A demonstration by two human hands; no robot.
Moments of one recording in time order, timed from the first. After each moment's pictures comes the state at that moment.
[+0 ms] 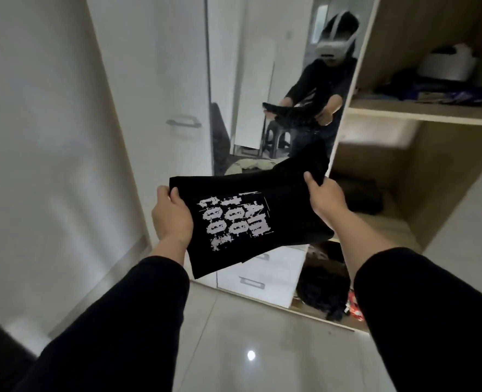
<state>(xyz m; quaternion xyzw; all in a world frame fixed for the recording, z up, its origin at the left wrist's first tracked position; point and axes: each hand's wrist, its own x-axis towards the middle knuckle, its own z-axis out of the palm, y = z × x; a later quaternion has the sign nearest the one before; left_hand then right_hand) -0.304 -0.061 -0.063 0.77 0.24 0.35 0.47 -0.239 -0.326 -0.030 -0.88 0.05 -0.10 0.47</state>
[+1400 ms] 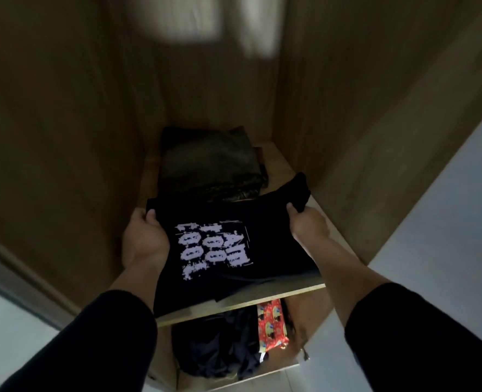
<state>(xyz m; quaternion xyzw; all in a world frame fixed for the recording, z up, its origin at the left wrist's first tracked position) 0.227 -0.501 -0.374 0.88 0.10 0.06 0.46 0.175 -0.766 -0.387 -0.84 0.39 -0.05 0.38</state>
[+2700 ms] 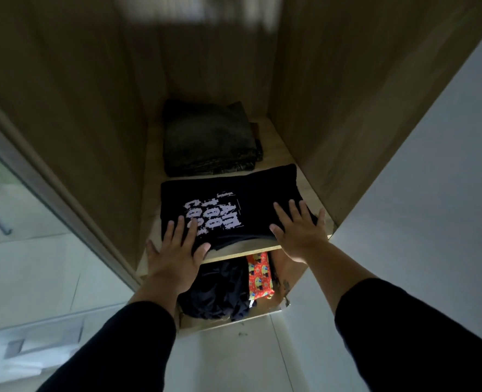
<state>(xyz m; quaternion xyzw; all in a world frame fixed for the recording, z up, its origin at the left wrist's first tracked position) 0.123 -0.483 -0.396 0.97 -0.17 -0.15 0.04 0.069 -0.730 -0.366 -0.97 0.16 0.17 0.01</state>
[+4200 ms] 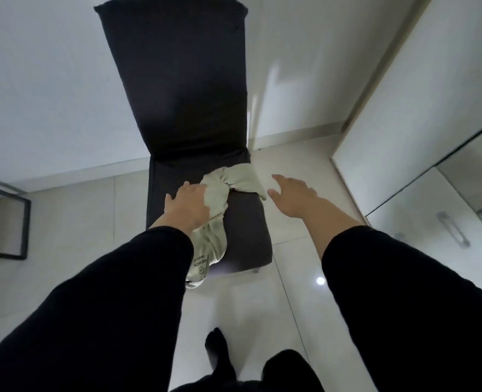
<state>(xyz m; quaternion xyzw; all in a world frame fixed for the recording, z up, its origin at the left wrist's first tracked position) -0.661 0.046 -0.268 0.80 0.55 -0.11 0.21 -0.446 -0.032 -0.248 -0.80 -0.54 0.26 -0.04</state>
